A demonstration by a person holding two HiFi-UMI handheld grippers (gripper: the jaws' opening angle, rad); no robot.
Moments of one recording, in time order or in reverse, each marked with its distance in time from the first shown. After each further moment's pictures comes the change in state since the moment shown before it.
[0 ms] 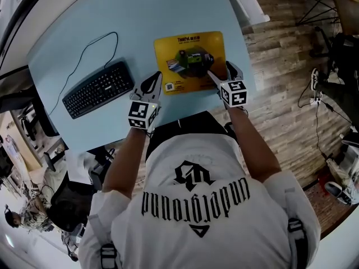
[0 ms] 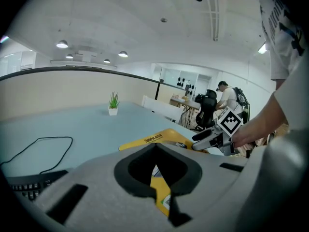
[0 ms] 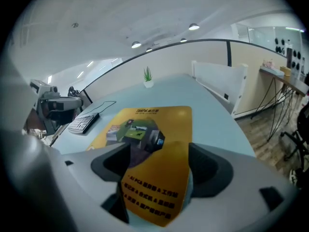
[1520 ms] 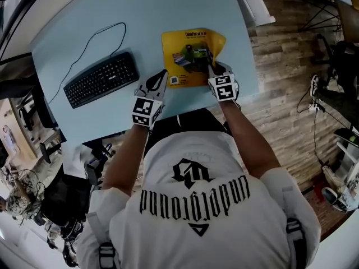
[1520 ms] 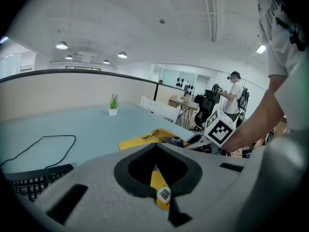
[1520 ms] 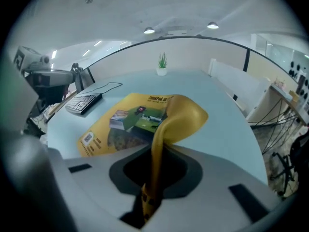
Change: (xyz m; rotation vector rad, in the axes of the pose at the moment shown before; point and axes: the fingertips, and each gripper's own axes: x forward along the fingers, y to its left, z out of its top) left arm -0.027 -0.016 -0.010 0.008 0.008 -0.004; right arm 0.026 0.040 -0.017 -0.182 0.117 -0.050
